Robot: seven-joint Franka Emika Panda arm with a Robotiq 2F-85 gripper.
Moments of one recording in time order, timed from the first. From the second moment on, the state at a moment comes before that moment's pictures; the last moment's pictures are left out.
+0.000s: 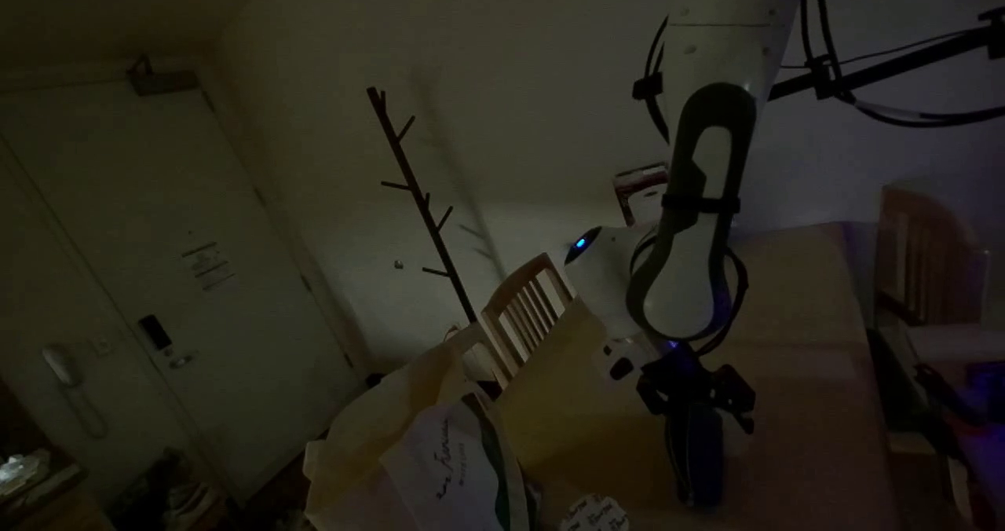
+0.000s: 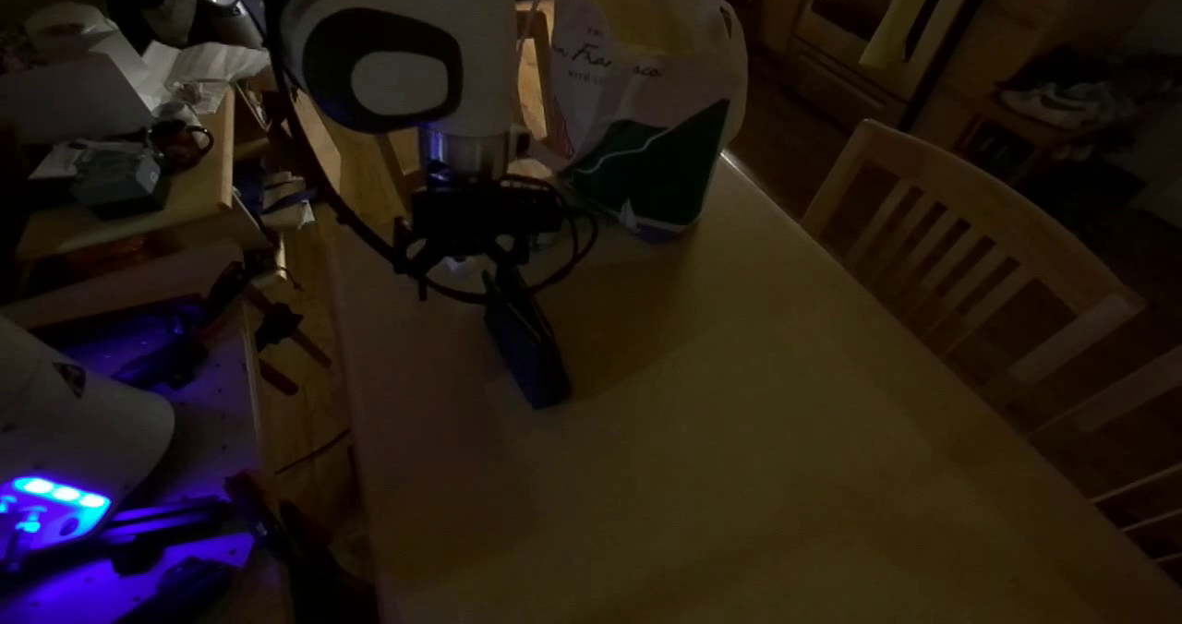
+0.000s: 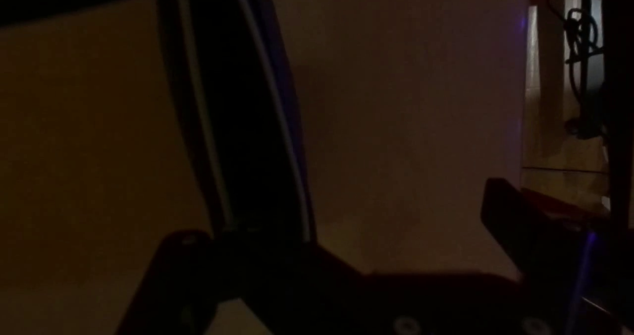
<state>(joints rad) -0.04 0.20 0.04 -2.49 -0.16 2.43 -1.26</state>
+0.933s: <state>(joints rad) 0.00 0.06 0.01 -2.55 -0.64 2.49 -0.90</state>
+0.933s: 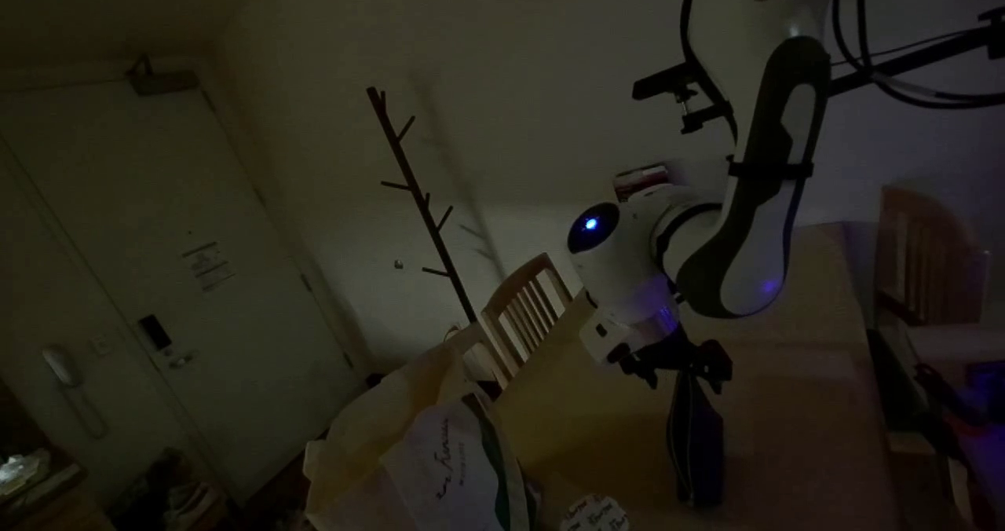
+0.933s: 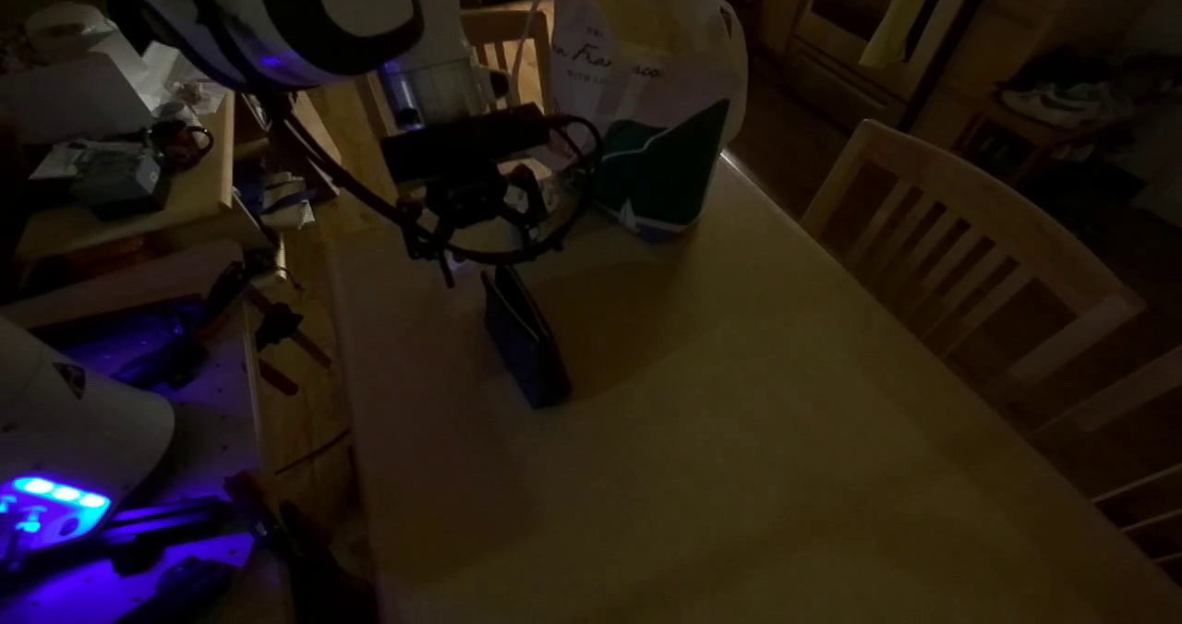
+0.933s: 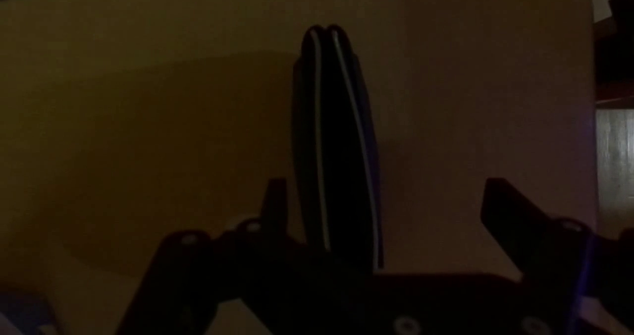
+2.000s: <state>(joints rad) -0.10 0.34 0.20 -2.42 -0.32 2.99 -1.40</state>
